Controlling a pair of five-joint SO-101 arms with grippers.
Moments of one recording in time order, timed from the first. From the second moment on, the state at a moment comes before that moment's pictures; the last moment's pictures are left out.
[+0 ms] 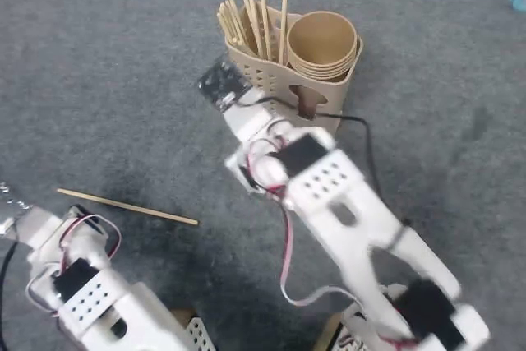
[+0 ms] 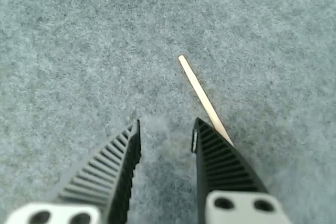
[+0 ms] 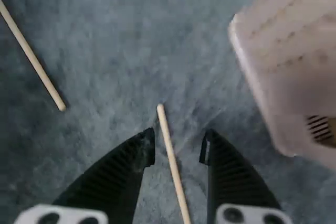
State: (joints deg) left arm -52.7 -68.8 88.1 43.1 12.2; right arm -42.5 -10.7 20.0 62.7 7.9
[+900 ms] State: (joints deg) left arm -54.3 -36.4 73.5 39.7 12.4; right arm -41.6 18.5 16.5 50.5 19.1
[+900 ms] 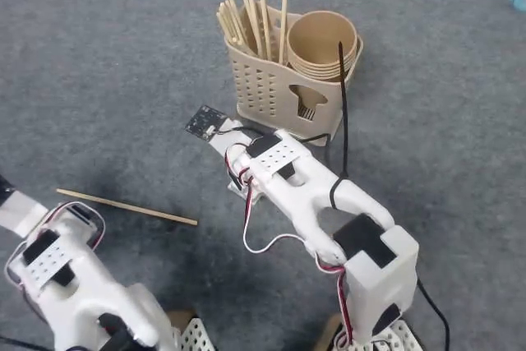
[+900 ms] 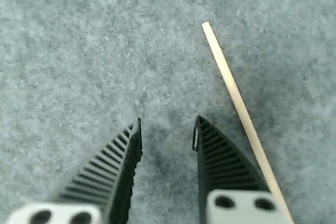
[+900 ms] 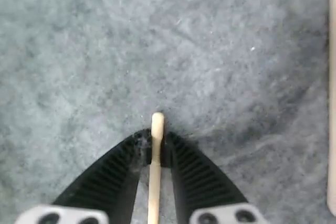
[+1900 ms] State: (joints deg) left arm -54.5 -36.4 73.5 39.7 12.4; right arm -37.8 -34.8 11.9 56.4 6.2
